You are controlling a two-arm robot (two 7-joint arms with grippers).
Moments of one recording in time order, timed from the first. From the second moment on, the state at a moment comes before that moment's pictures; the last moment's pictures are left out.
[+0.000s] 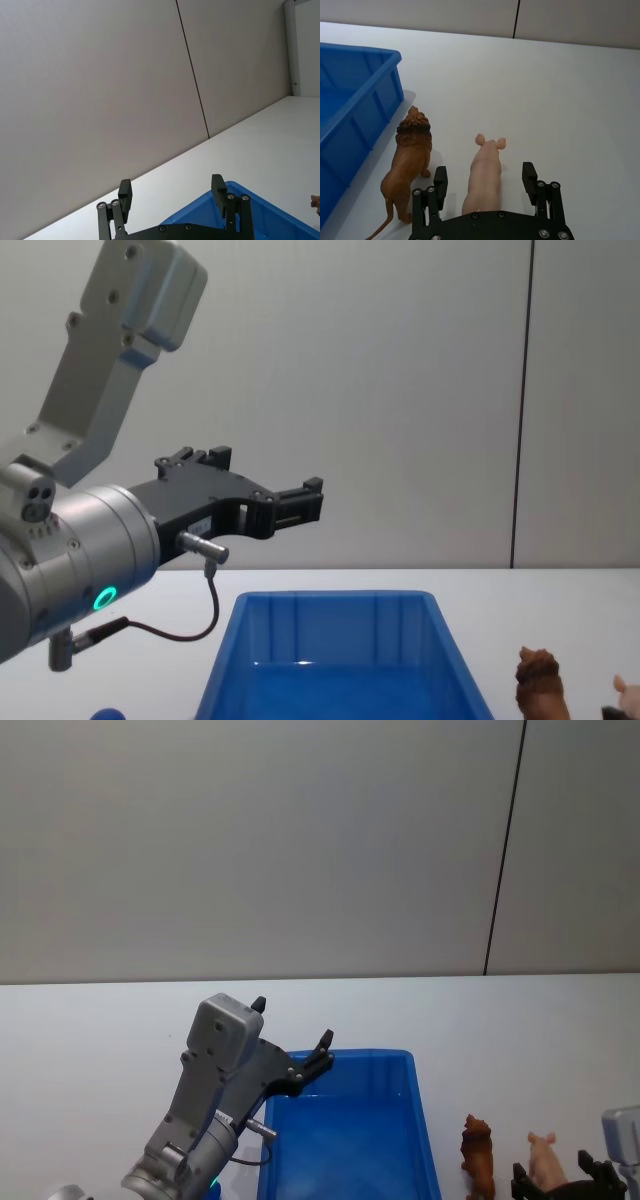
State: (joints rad) left arm -0.24 0.38 0.45 -1.63 -0.20 0.01 -0.01; right arm -0.10 0.29 -0.25 -1.71 0.24 0.28 -0.12
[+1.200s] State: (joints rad) left arm -0.24 0.38 0.45 -1.63 -0.20 0.01 -0.01; right arm -0.09 0.26 -0.25 -1.73 0.14 0.19 -0.09
